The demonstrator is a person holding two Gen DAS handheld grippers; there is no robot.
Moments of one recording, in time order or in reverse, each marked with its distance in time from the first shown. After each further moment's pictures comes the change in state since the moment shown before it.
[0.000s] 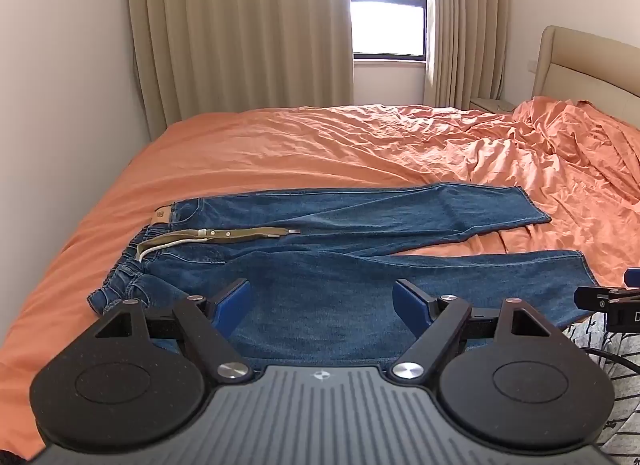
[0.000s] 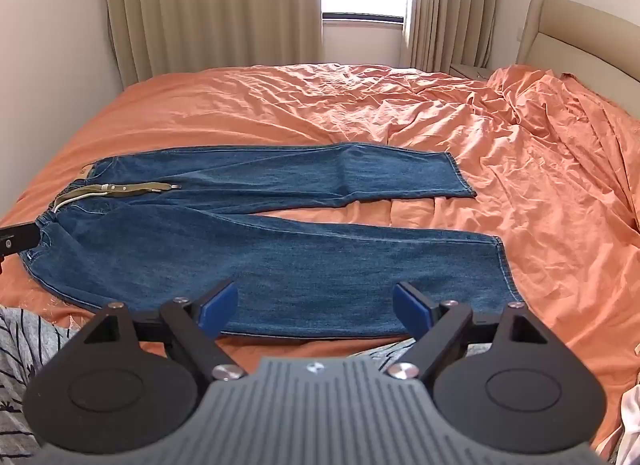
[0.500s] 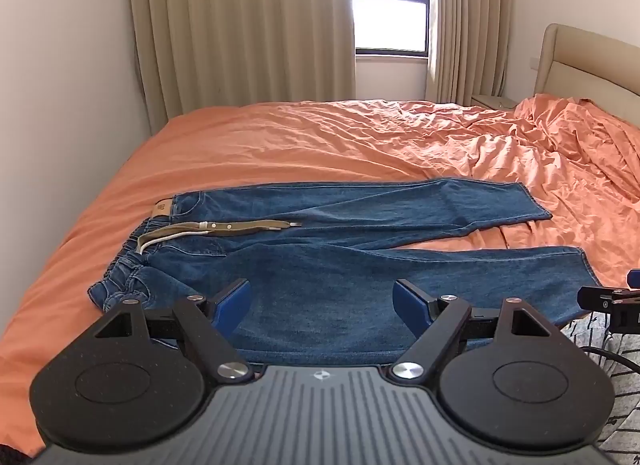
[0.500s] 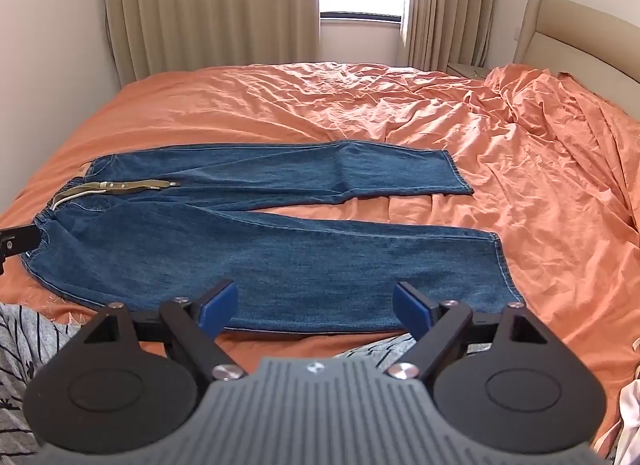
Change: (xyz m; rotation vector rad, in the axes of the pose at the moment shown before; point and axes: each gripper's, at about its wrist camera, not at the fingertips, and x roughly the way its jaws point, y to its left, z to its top) left arm -0.001 0.003 -0.006 -0.005 0.010 0.001; right arm 0.003 -0.004 -0.007 0.001 -0.002 -0.017
